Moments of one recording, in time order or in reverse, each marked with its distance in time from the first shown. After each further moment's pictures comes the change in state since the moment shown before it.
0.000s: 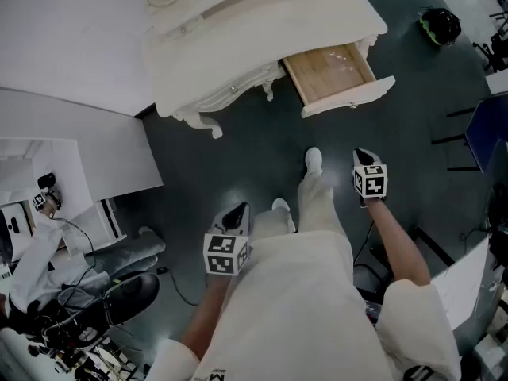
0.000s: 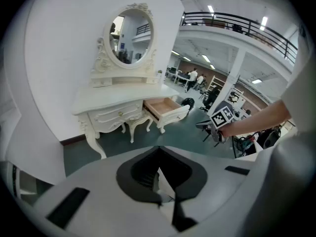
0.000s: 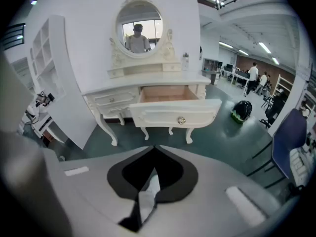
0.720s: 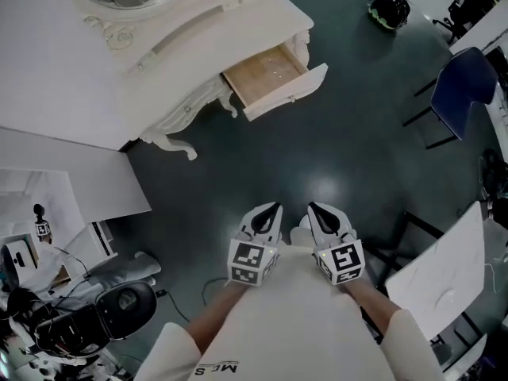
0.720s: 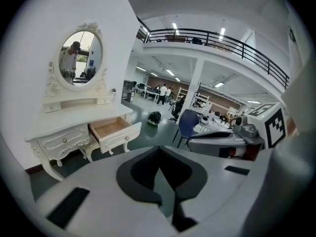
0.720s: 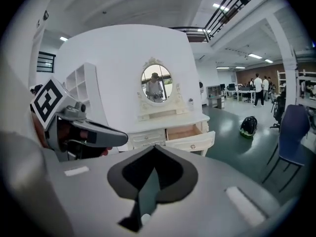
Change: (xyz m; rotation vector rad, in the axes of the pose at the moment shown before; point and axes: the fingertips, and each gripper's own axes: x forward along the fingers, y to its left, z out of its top) left arm -0.013 -0.291 0.028 0.187 -0.190 -0.257; right arm -0.318 0.087 -0.022 0.055 -0.395 0.224
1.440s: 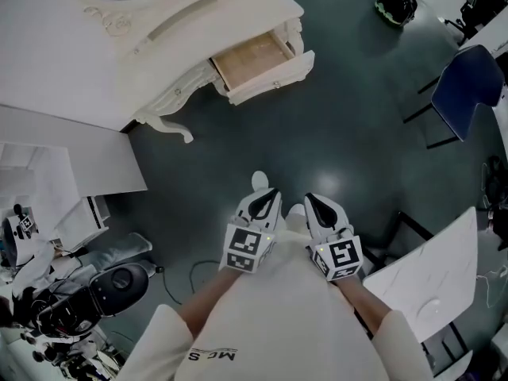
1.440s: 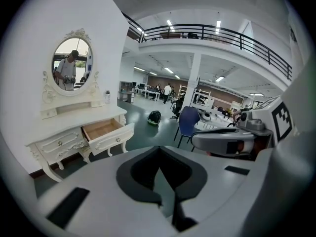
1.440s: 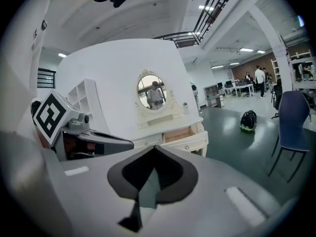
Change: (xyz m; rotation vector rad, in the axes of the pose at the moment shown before) left arm 0.041 -0.049 0.018 0.040 0.021 0.035; right arm -0.037 -0.051 0.015 0.092 -0.060 0.031
